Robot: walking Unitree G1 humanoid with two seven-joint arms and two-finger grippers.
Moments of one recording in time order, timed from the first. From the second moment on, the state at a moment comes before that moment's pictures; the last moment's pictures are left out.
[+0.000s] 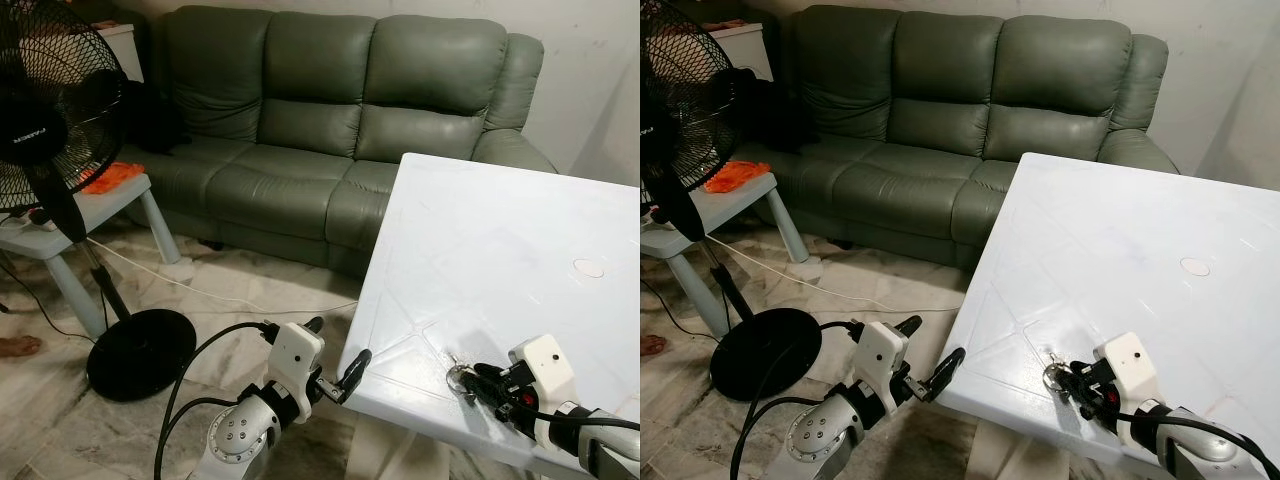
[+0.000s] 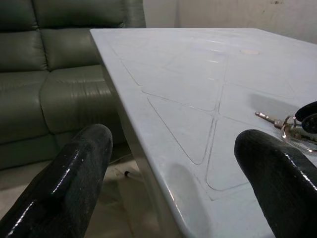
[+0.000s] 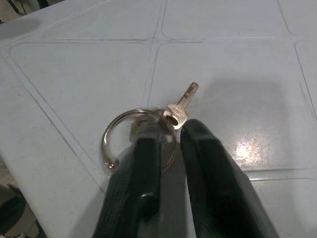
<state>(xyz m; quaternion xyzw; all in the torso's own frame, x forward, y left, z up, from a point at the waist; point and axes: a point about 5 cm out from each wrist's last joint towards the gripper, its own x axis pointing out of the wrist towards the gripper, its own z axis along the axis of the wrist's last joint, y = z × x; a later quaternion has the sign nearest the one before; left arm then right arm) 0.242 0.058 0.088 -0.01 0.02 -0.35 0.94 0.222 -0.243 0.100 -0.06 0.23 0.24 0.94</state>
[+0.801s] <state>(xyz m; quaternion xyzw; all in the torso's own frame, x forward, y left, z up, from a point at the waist) 0.240 0.057 0.088 -0.01 0.02 -0.35 0.94 0.232 -0.246 0.111 -0.05 0.18 0.23 0.95</state>
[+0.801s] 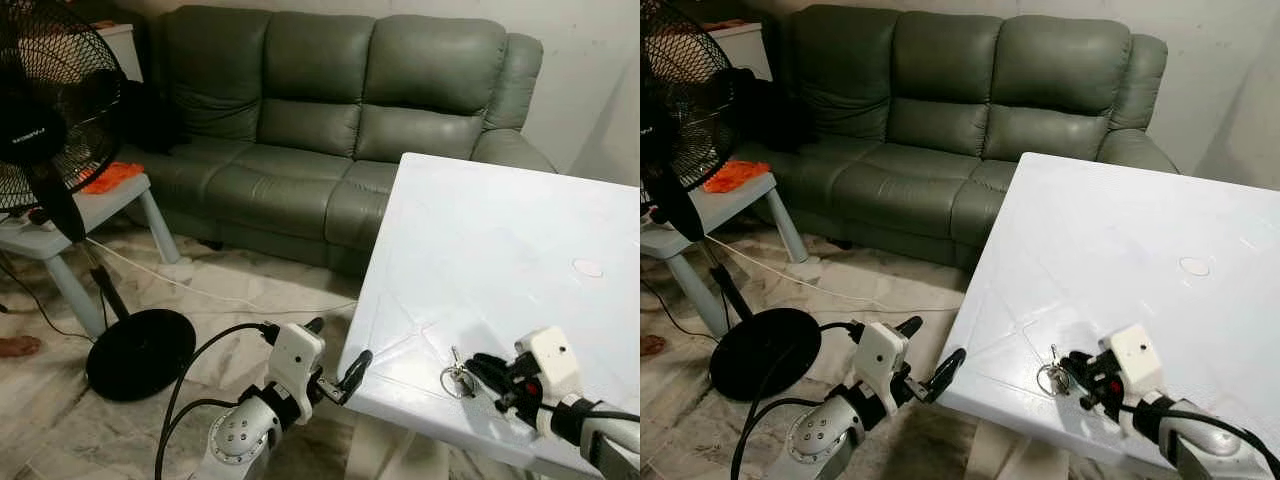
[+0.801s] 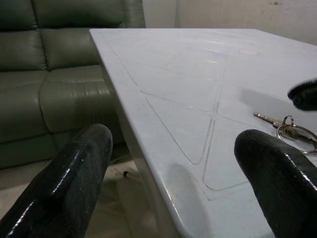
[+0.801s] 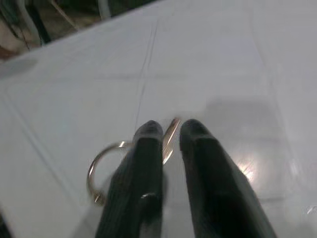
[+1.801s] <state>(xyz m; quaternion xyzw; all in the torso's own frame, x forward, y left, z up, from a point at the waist) 0.242 0.056 0.090 -0.01 0.02 -0.35 0.94 0.233 -0.235 0.104 -0.05 0.19 0.24 0.95</state>
